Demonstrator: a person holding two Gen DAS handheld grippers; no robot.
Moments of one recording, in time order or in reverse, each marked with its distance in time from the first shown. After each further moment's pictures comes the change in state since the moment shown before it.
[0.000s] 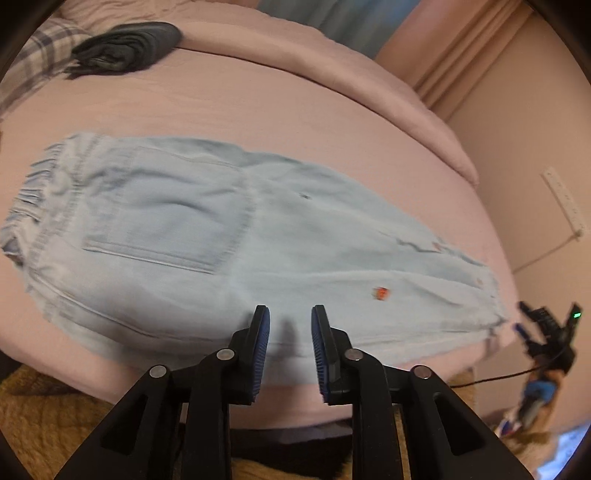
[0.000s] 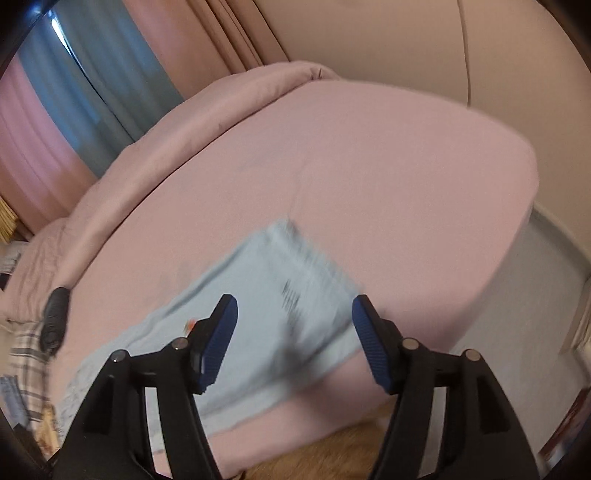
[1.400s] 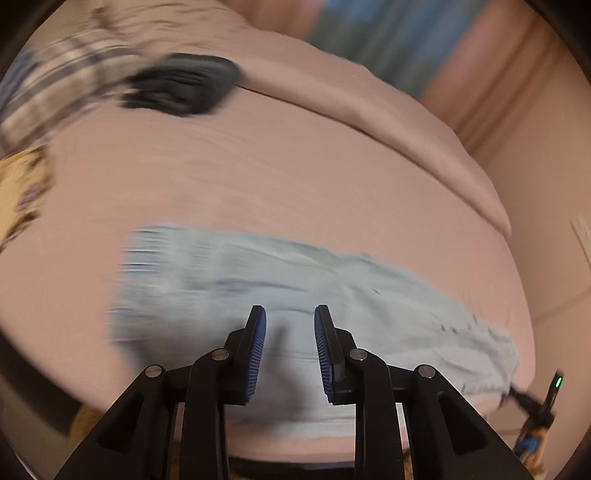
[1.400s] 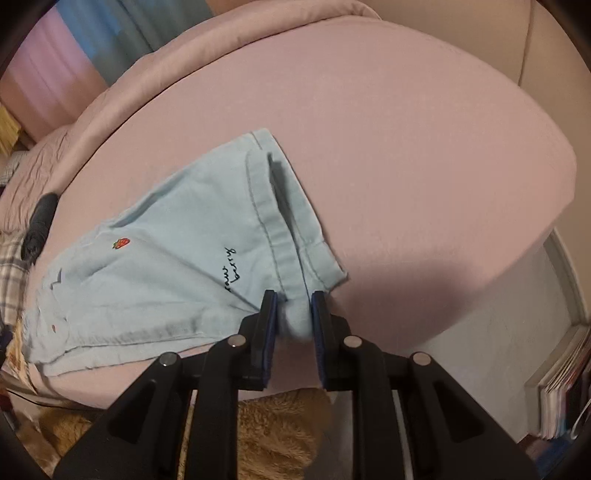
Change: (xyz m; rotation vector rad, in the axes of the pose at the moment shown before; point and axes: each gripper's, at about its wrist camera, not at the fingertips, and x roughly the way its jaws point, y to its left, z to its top) left arm -0.041 0.057 0.069 -0.054 -0.095 0.140; right arm 0.034 -0.043 0.025 -0.209 0.257 -0.036
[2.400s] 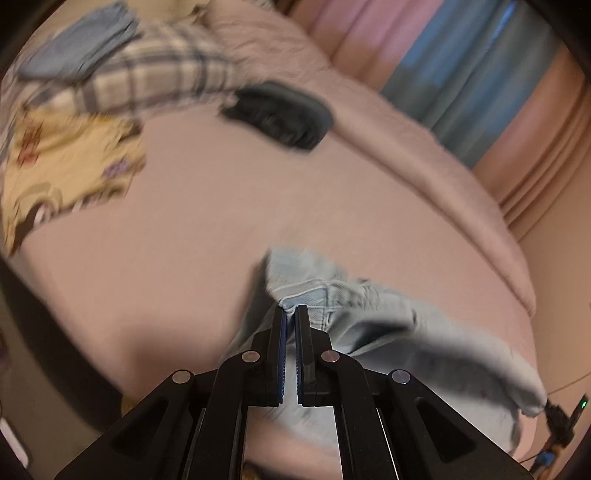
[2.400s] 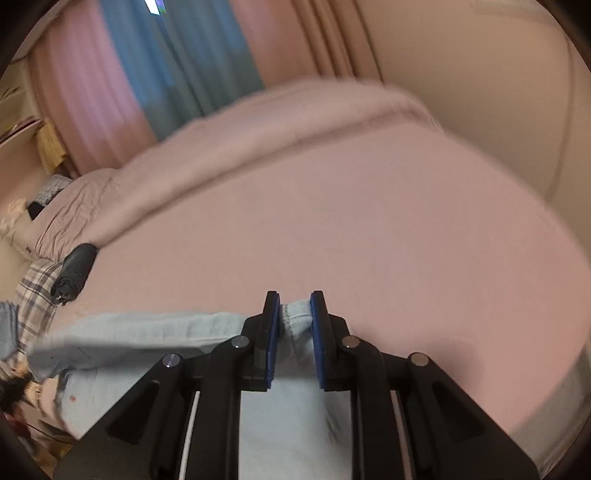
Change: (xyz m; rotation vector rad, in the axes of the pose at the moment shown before) left arm -0.045 0.108 -0.015 -0.273 -0.174 0.128; right arm -0.021 0.029 0.073 -0.071 -0.223 0.132
